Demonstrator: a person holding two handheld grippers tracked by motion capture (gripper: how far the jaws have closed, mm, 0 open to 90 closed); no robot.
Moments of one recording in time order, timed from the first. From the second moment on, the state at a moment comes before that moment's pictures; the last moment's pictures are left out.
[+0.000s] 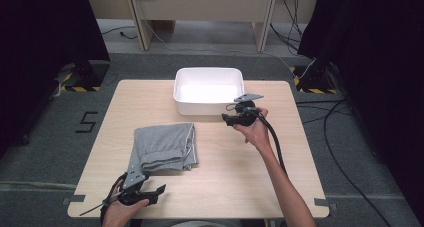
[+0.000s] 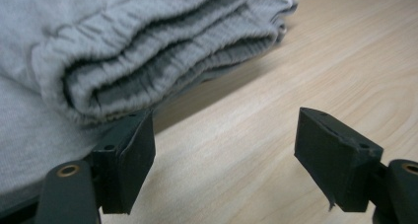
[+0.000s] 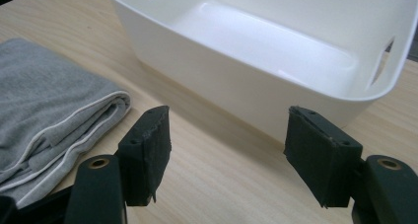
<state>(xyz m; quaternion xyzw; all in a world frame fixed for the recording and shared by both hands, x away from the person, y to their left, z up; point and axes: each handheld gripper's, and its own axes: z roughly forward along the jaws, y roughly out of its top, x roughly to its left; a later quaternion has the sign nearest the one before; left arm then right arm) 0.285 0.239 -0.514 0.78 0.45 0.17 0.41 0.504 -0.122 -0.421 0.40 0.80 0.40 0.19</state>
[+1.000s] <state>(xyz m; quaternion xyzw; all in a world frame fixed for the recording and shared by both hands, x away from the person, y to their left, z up) 0.288 0.234 -0.526 0.79 0.44 0.19 0.38 0.526 -0.143 -0.411 0.42 0.79 0.39 0.19</state>
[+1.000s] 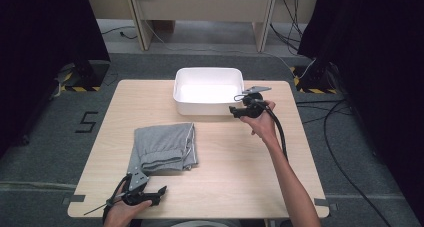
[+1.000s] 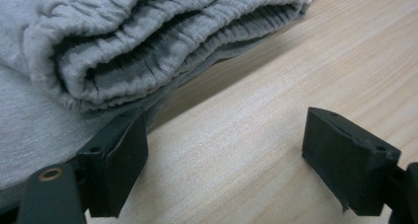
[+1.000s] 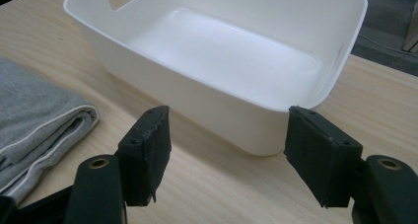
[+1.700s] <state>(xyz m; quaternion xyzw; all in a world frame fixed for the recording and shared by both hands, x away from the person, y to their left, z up) 0.286 0.235 -0.525 0.79 0.44 0.19 0.38 0.553 -0.139 -0.426 0.43 0.80 0.38 0.18</state>
